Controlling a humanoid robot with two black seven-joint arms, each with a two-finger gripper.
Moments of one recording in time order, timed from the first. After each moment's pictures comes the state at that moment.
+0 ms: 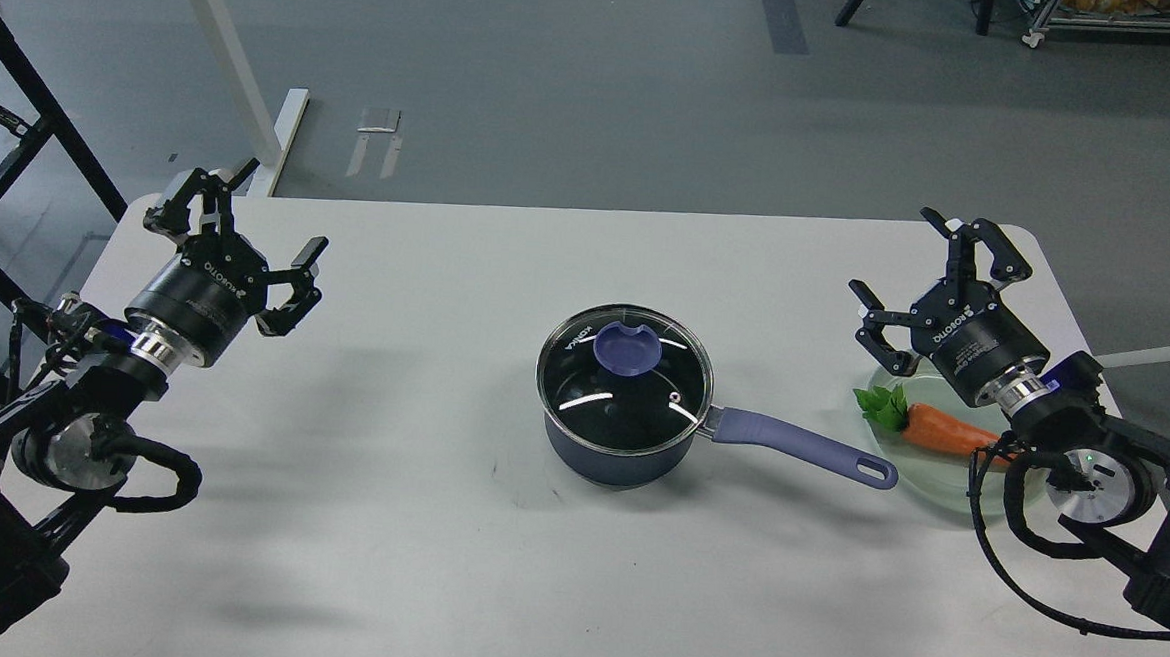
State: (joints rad) left arm -0.33 0.50 -0.96 -1.09 0.22 -0.34 -0.32; right arm 0.68 -0.56 0.27 0.89 0.22 0.49 0.49
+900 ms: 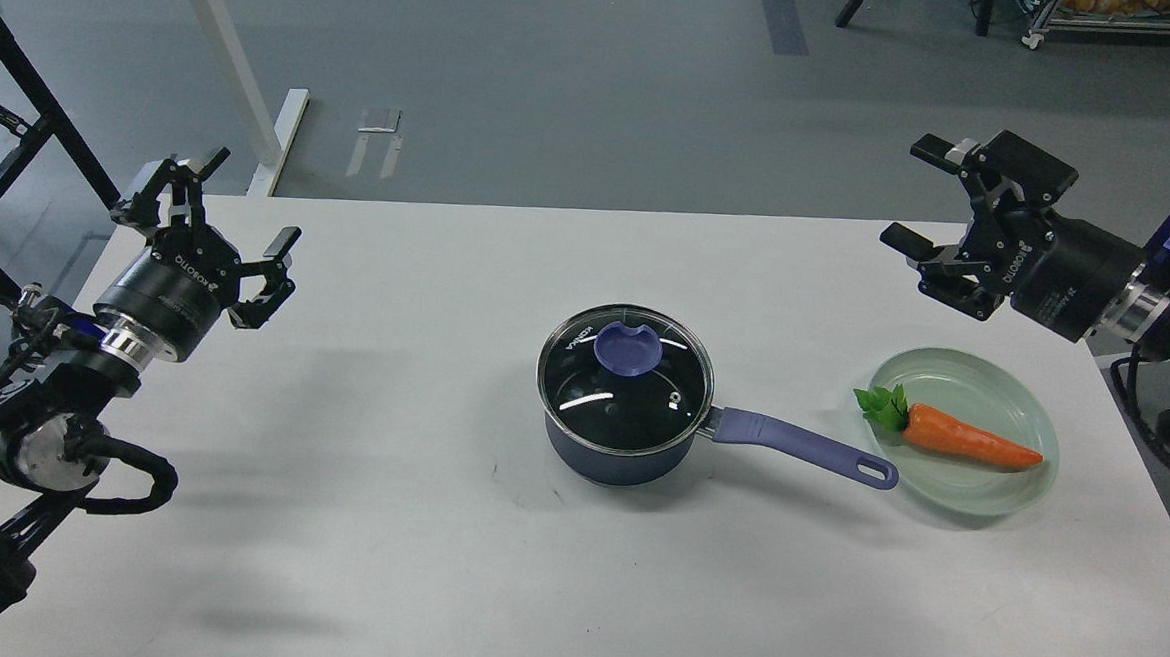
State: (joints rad) left arm -0.33 0.56 -0.94 -1.13 0.22 -0.33 -0.37; right arm 0.97 -0.93 0.27 1.24 -0.60 0.47 0.49
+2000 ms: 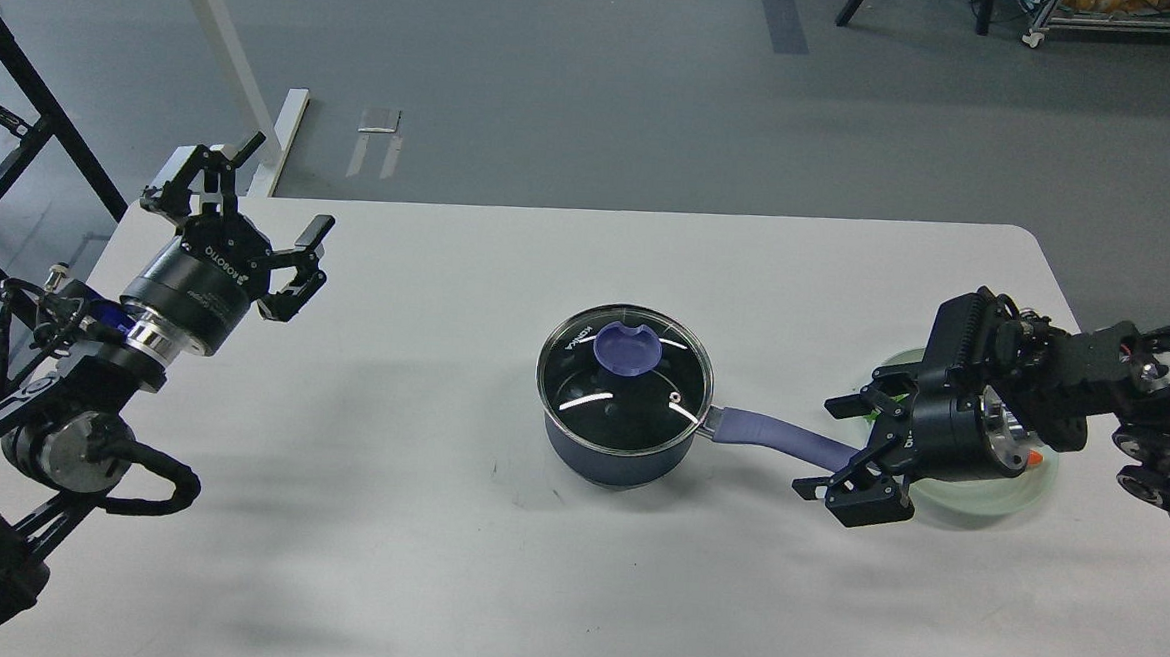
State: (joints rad) left arm -0.32 0.56 -0.94 -1.26 0.28 -0.26 -0.38; right arm 1.09 -0.83 -0.06 1.43 -2.02 0.25 0.49
